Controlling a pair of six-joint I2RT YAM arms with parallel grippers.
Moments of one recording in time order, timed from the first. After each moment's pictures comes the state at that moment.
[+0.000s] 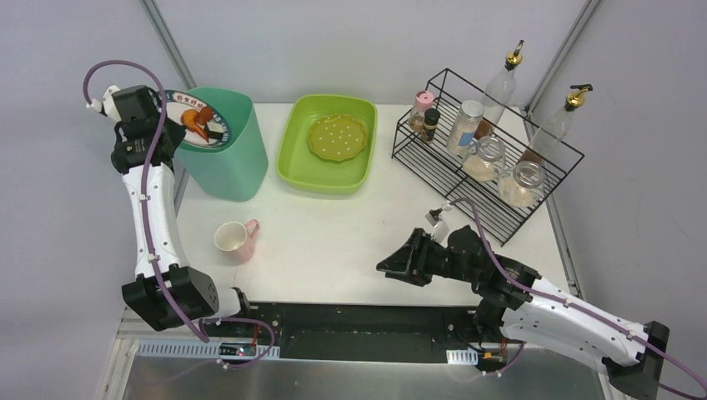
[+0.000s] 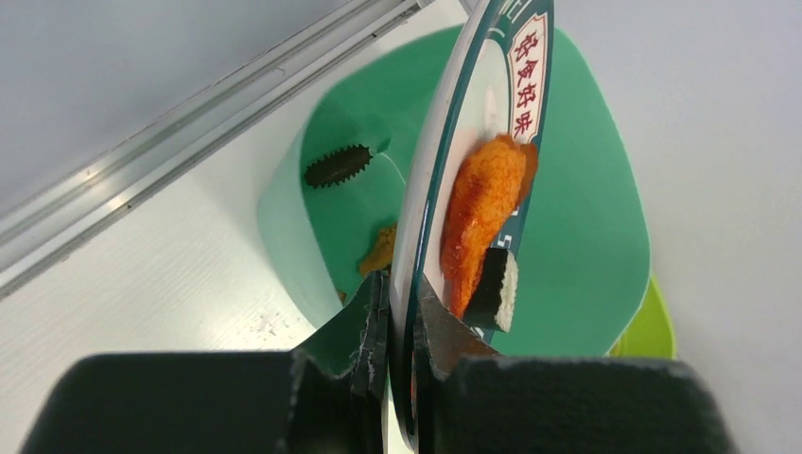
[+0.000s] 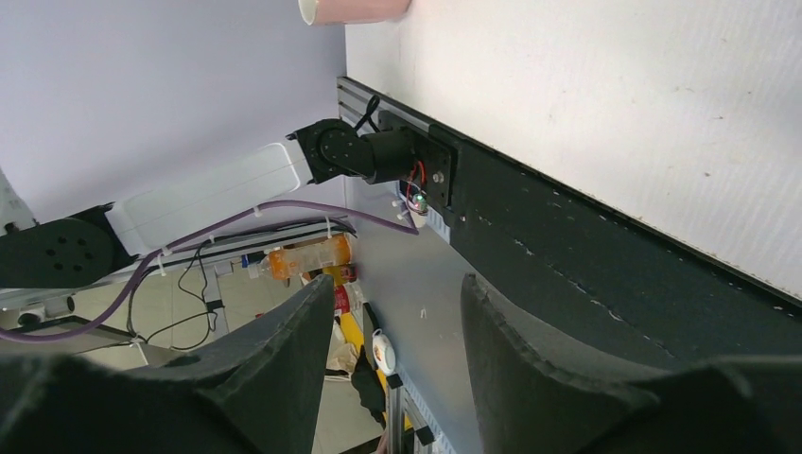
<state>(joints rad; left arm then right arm) 0.37 1.32 1.50 -0.70 -0.12 -0.66 1.03 0.60 0.53 -0.33 -0.16 1.32</state>
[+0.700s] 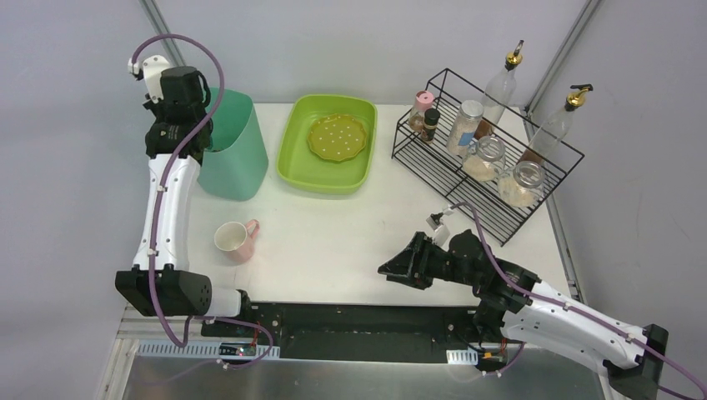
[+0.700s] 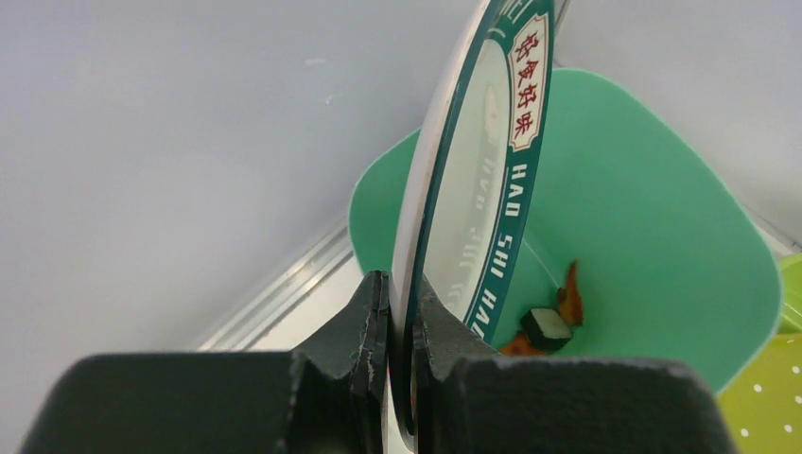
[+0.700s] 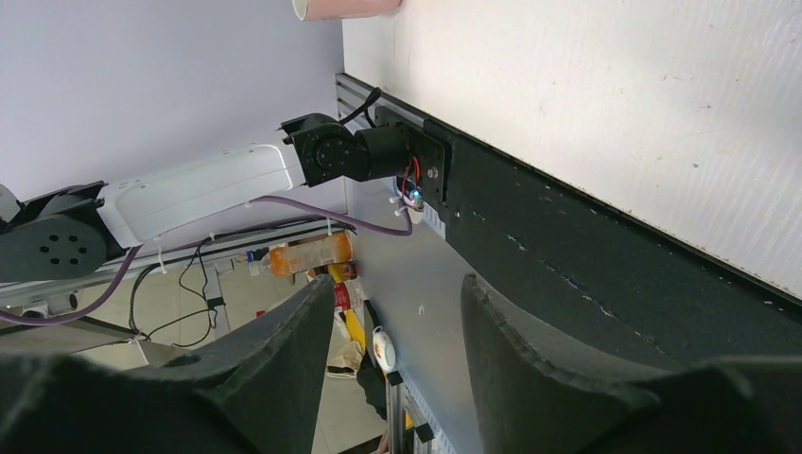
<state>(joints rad) 0.06 1.37 1.61 -0.69 -0.72 -0.29 1.03 0.56 0.46 -0.31 -0.17 1.33</state>
